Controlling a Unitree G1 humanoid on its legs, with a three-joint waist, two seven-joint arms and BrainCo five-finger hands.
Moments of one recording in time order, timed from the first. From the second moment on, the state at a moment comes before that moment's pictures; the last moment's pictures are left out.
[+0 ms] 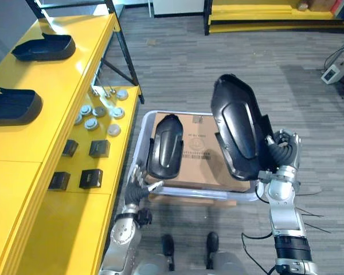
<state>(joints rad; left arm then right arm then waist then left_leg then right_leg) 0.18 0.05 -0.15 -0.02 -0.23 -0.18 0.11 -0.14 -0.15 -0.17 -0.03 -0.49 0.03 -0.41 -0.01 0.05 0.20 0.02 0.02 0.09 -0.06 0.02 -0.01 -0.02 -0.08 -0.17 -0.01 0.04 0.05</state>
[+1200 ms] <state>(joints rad) -0.08 0.04 -0.47 -0.03 -0.20 -0.16 0.38 -0.11 -0.12 0.21 -0.22 -0.63 0.05 -0.46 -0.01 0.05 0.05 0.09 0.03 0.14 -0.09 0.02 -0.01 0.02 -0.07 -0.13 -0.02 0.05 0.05</state>
